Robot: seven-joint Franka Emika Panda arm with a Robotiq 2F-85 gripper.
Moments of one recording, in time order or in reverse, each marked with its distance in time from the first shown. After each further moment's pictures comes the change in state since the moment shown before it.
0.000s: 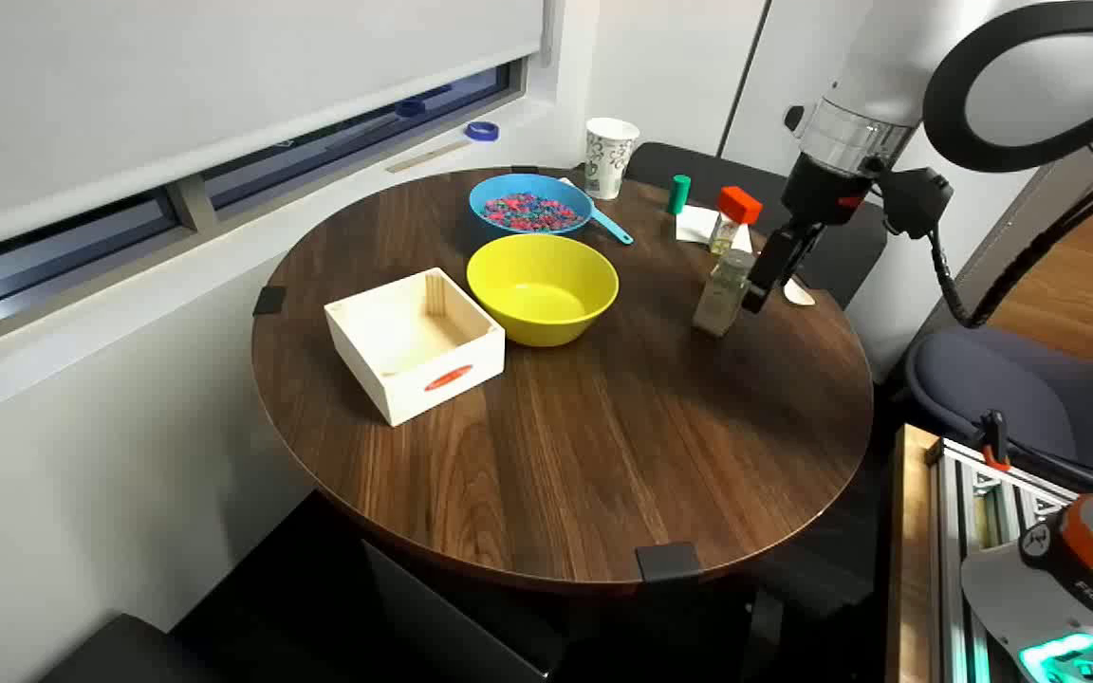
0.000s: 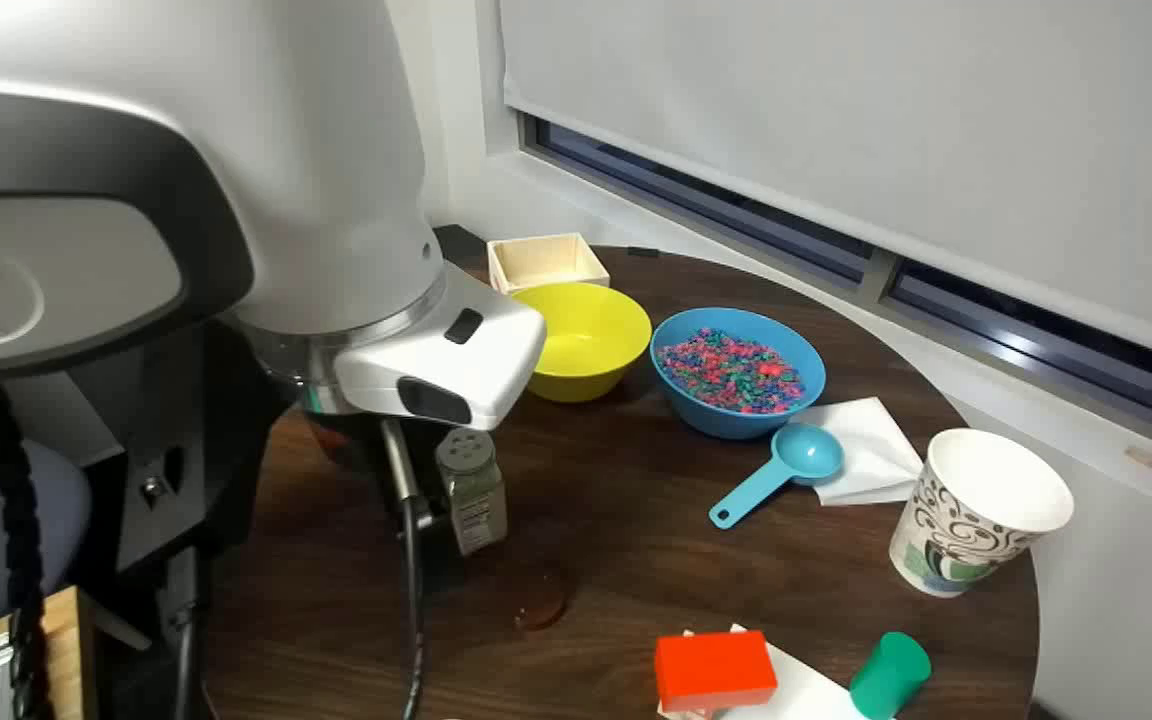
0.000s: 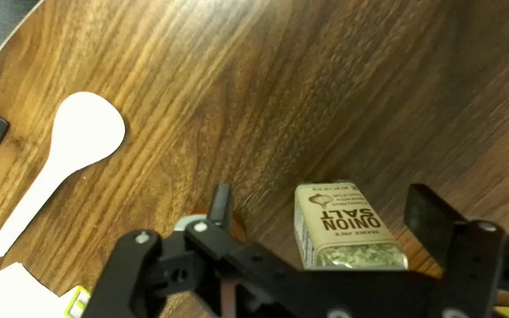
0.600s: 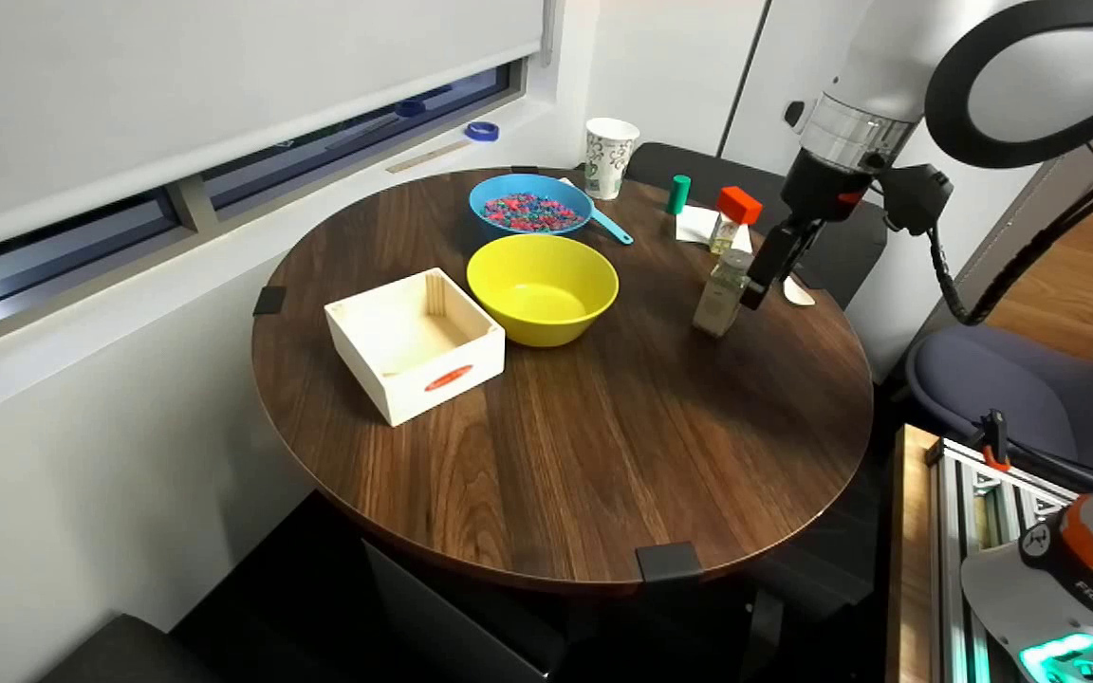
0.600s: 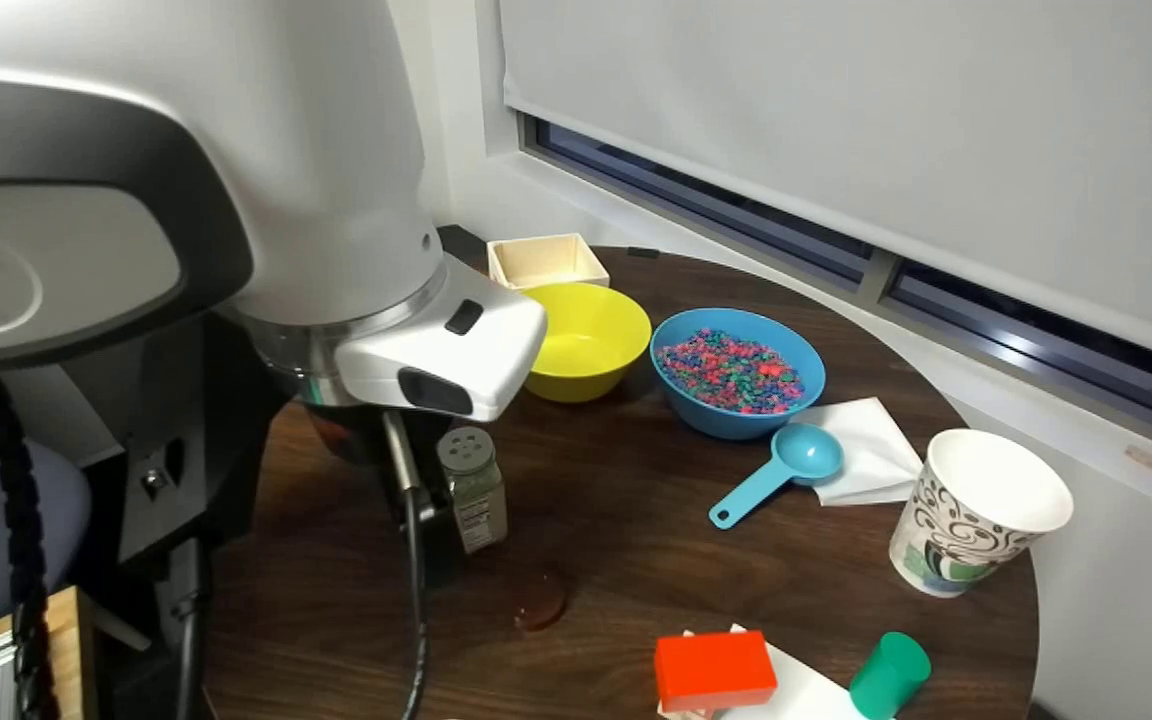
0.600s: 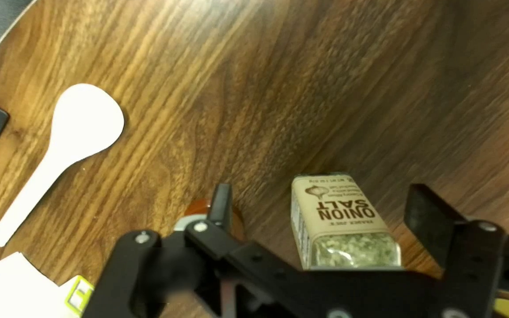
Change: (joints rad) arm 0.001 -0.003 0.003 0.007 0.000 0.000 0.000
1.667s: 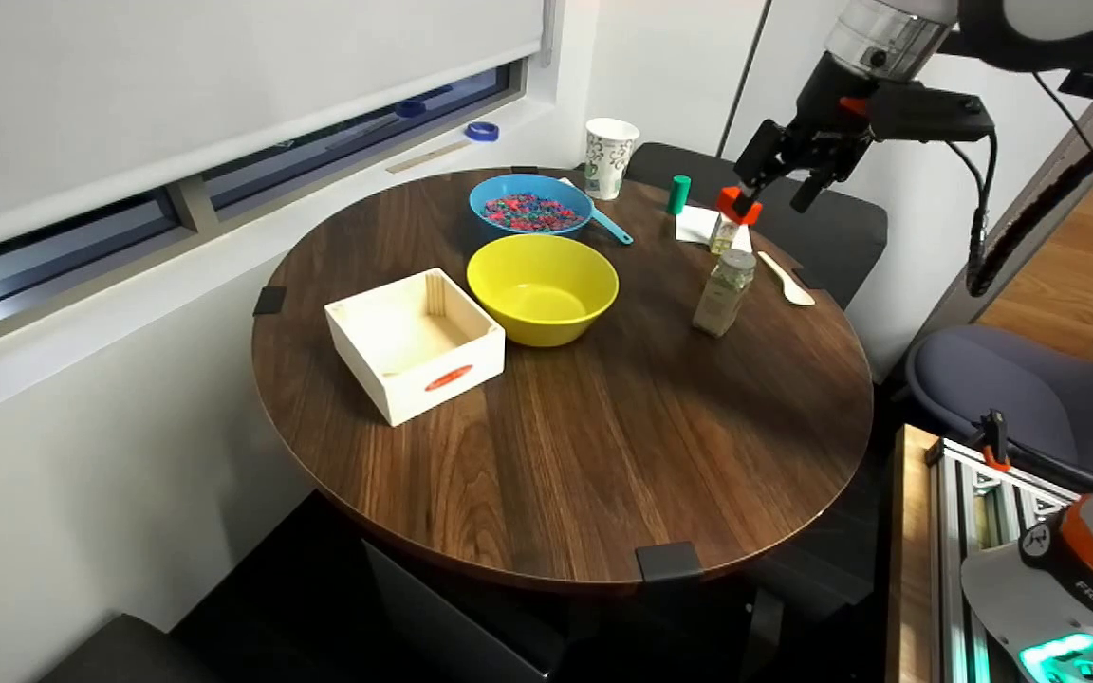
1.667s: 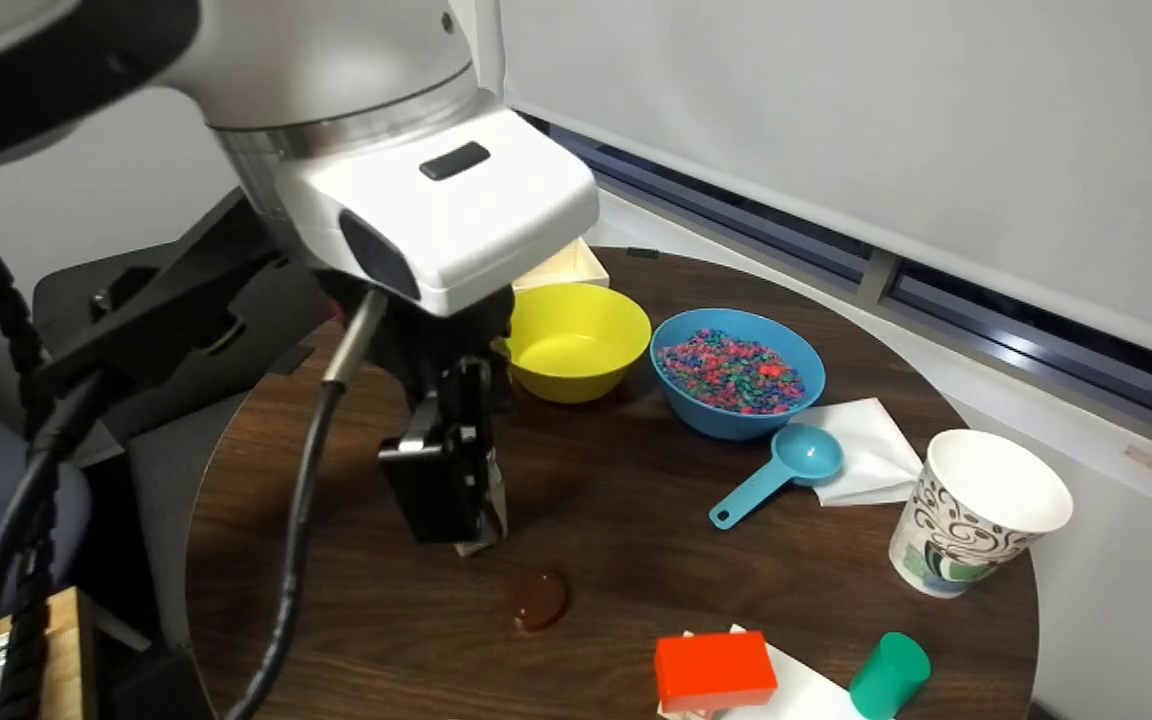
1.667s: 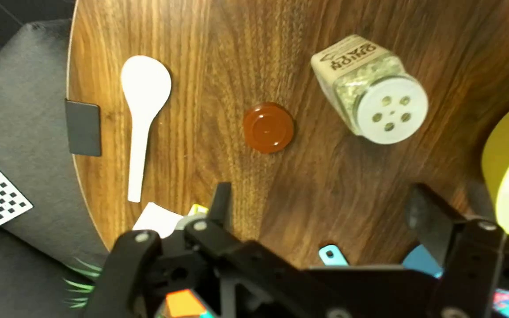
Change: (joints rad) arm -0.129 -0.027 0.070 0.144 -0.062 -0.058 0.455
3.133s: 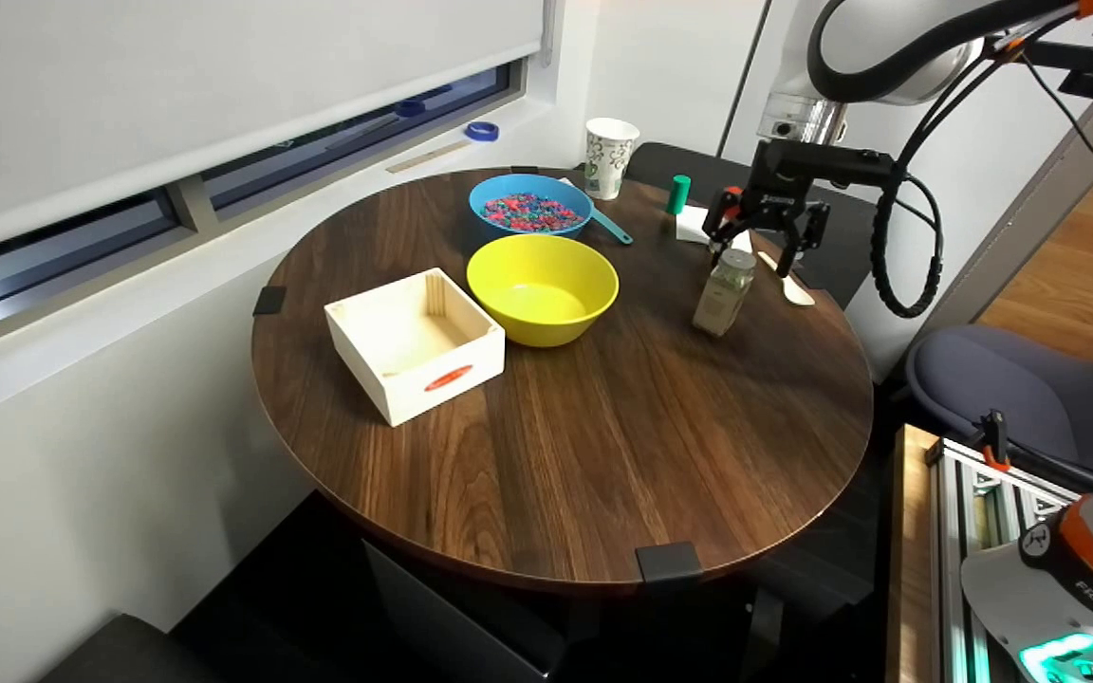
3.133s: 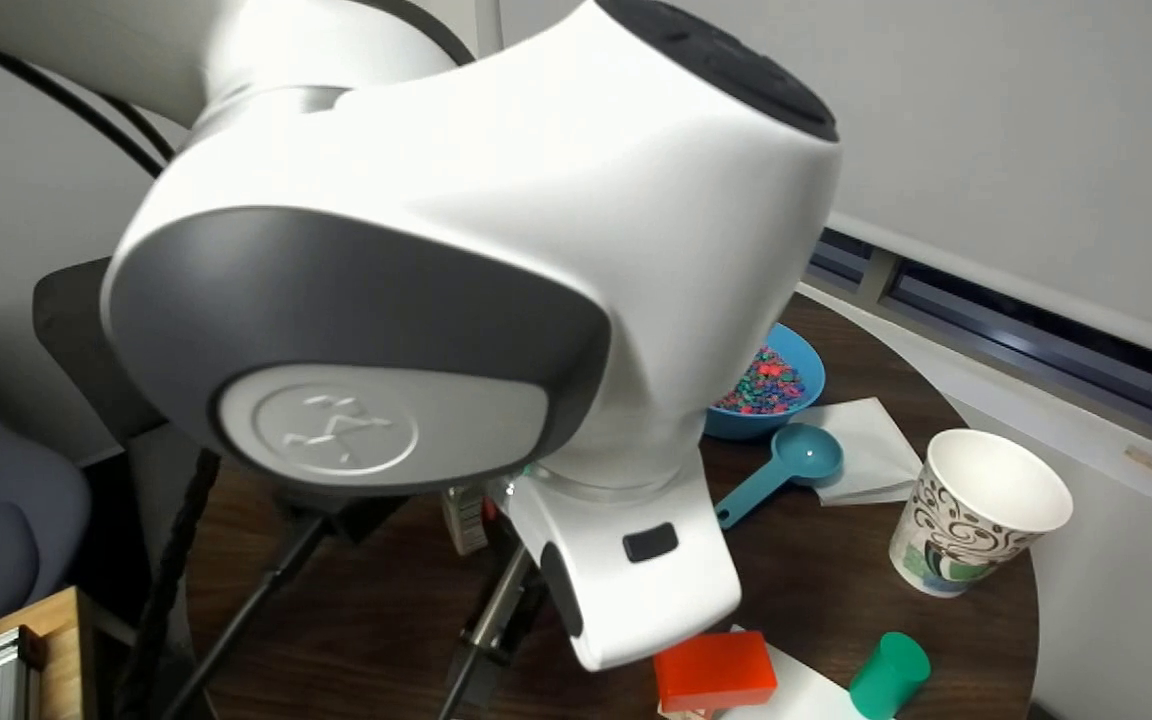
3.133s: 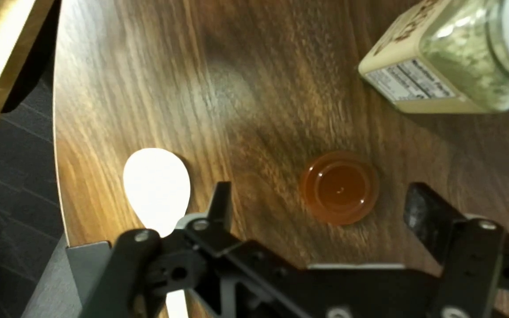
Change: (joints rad) arm -0.042 0.340 -0.106 0.144 0.192 -0.141 0.125
